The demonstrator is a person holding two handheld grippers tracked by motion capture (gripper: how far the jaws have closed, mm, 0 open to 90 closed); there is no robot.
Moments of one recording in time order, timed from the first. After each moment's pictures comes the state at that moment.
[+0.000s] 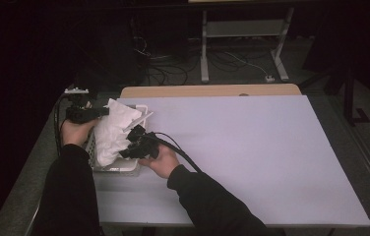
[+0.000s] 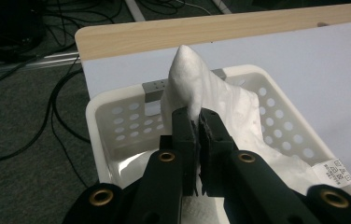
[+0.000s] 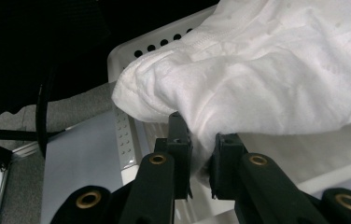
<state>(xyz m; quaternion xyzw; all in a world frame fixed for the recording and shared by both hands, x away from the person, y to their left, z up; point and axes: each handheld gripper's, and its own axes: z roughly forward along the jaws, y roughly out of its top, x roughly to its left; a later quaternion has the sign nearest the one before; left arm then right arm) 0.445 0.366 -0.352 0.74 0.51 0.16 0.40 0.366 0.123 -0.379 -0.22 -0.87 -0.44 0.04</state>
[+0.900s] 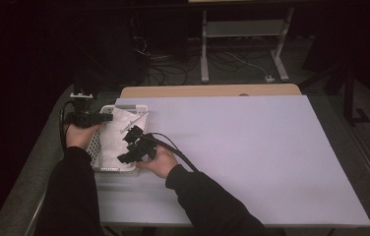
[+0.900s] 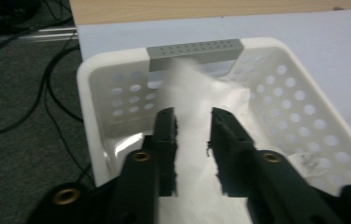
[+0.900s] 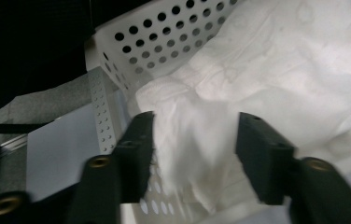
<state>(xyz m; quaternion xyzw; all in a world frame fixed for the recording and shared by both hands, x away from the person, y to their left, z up) 0.448 0.364 -0.372 0.74 0.55 0.12 0.37 0.368 0.129 -0.383 -0.24 -0.88 -0.40 0.03</state>
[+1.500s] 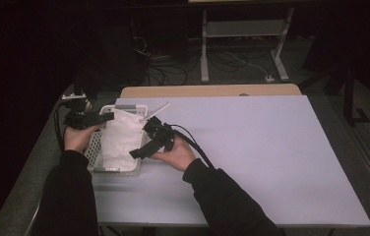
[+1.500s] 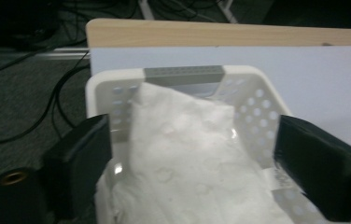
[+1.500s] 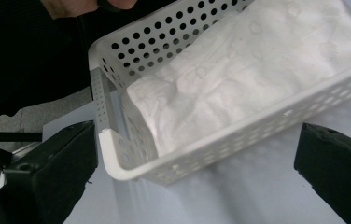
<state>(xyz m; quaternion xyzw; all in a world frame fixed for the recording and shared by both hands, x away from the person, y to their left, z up) 0.422 0.358 -0.355 0.70 0.55 0.16 0.42 0.380 0.077 -0.365 -0.25 -0.87 -0.43 0.04</state>
